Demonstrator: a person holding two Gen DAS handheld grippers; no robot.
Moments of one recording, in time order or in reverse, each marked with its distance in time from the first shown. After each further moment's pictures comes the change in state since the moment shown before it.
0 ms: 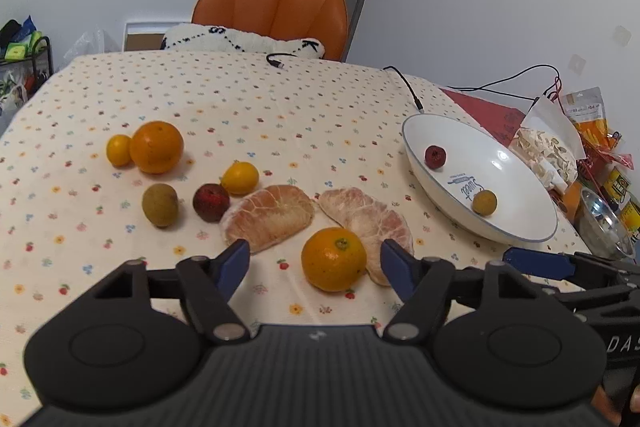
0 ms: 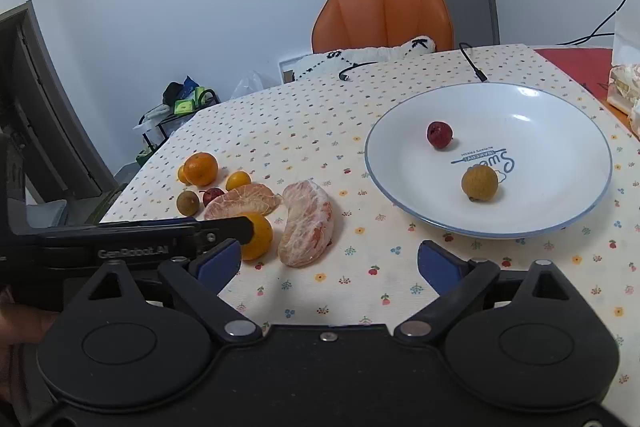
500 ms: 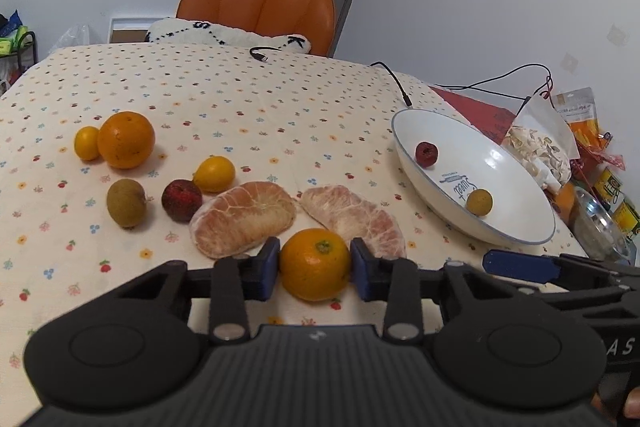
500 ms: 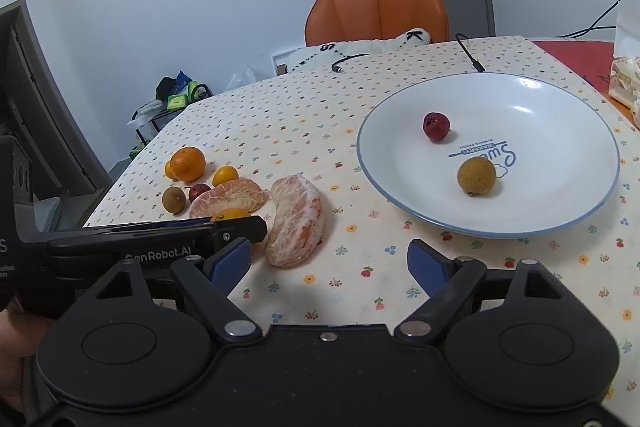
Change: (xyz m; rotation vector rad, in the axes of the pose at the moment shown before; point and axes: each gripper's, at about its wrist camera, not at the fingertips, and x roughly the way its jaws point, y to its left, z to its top) left arm 0.016 -0.002 -0.002 0.001 -0.008 -0.043; right arm 0.014 -0.002 0.001 0.002 0.017 -0.019
